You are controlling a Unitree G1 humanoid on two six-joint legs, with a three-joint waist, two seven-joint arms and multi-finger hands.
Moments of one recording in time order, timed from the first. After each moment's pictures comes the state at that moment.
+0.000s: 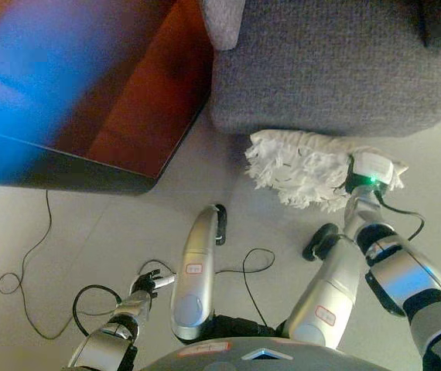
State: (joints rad) left arm -0.17 0.23 -0.24 1.24 -0.37 0.05 0.12; right arm -0.77 -0.51 0.60 1.22 -0.47 0.33 -0.42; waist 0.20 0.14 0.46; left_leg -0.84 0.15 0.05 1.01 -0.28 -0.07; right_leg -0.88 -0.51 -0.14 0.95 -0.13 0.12
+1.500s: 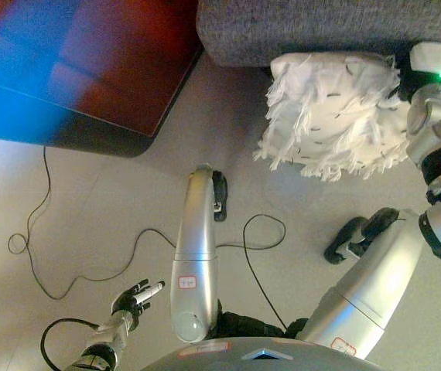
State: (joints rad) left arm 0.03 0.32 -0.13 1.10 -0.49 -0.02 -0.05; right arm -1.13 -0.76 0.73 1.18 -0.42 0.17 -0.15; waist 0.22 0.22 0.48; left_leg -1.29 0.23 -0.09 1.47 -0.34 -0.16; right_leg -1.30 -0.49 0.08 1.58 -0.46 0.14
